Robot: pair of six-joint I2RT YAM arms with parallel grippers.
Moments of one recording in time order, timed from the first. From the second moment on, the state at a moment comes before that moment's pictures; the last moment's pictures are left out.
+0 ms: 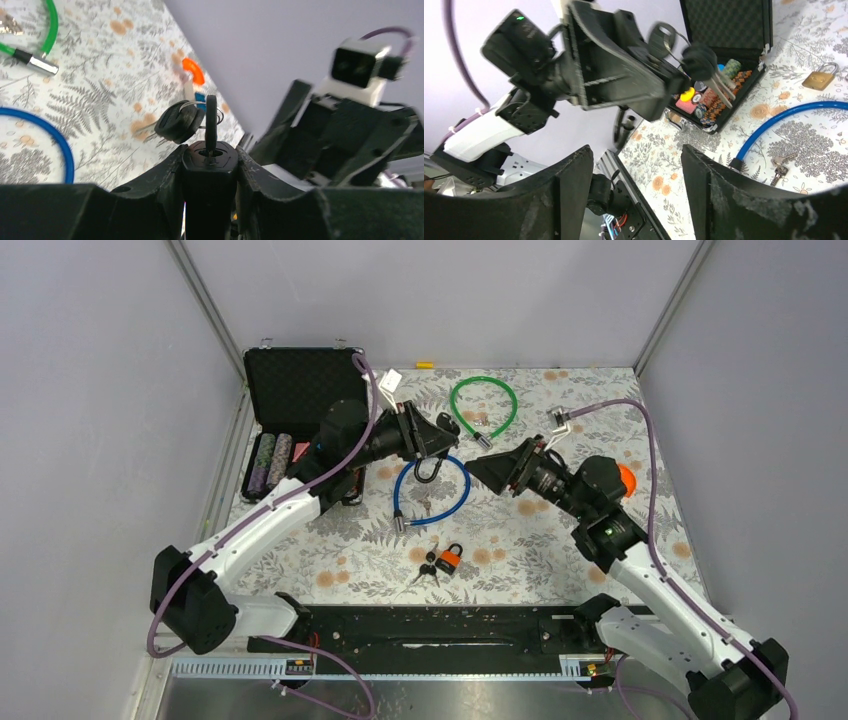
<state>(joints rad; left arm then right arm) -0.62 1.30 1.10 0.07 0.45 -0.77 0.53 0.83 0.71 0.23 -0.41 0.83</state>
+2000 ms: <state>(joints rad) -0.52 1.00 1.03 0.07 0.40 -0.77 0.63 1.03 0.99 -0.17 -0.70 0.36</state>
